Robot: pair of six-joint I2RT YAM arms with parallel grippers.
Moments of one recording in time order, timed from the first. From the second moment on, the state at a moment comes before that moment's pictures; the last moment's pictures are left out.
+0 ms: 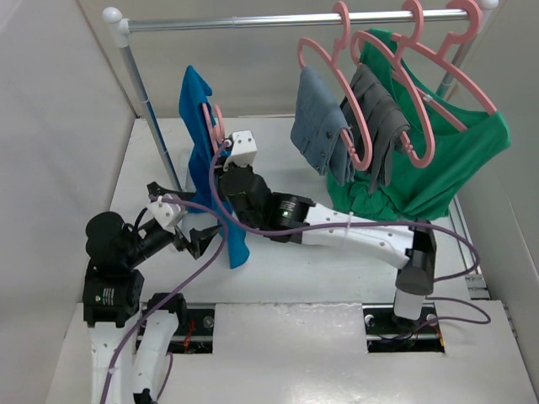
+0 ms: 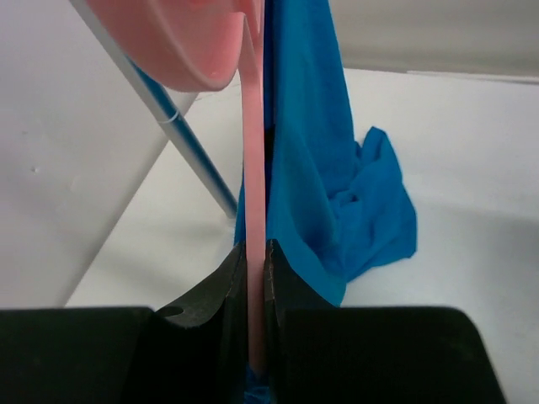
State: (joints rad) left arm -0.02 0.47 0.97 -0.63 0.82 0.21; right arm 1.24 1.79 1.78 -0.17 0.80 0.36
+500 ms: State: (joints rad) left arm -0.02 0.60 0.85 -0.67 0.68 0.51; right arm 1.24 2.03 1.99 -0.14 0.87 0.49
